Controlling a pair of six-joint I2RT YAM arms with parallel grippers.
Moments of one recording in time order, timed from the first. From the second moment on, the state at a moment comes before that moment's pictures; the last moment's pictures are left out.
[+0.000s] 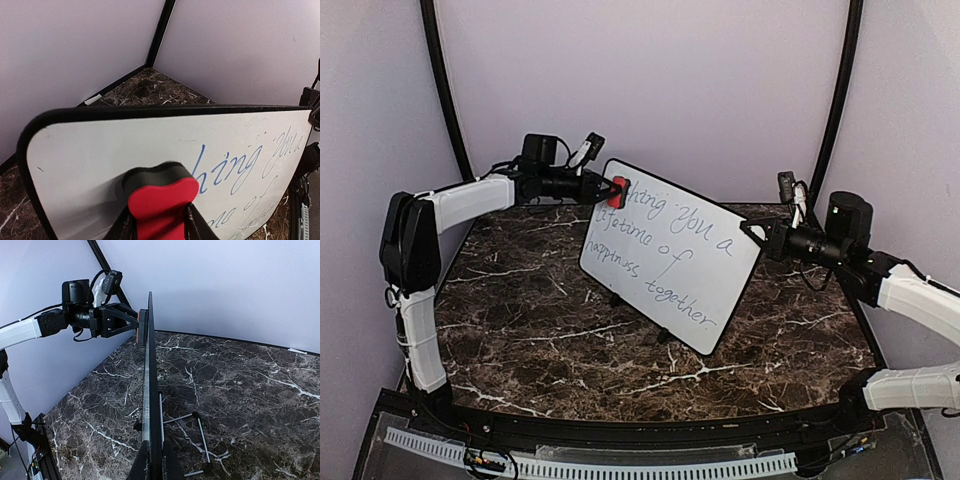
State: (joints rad) left arm -0.40 2.01 1.72 -0.14 0.74 0.00; right arm 0.45 1.02 0.70 0.12 -0.44 0.30
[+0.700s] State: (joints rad) left arm -0.43 1.98 1.68 -0.10 0.65 -0.03; right arm 0.45 1.01 0.70 0.12 -0.43 0.31
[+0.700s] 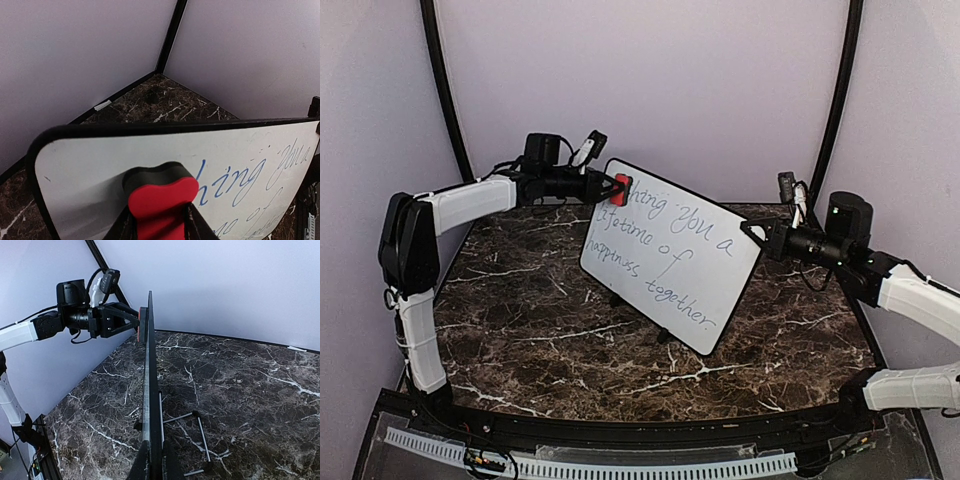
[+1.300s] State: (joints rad) left arm -0.43 2.00 1.67 -0.17 0.64 -0.03; right arm 0.45 1.01 0.70 0.10 -0.42 0.32
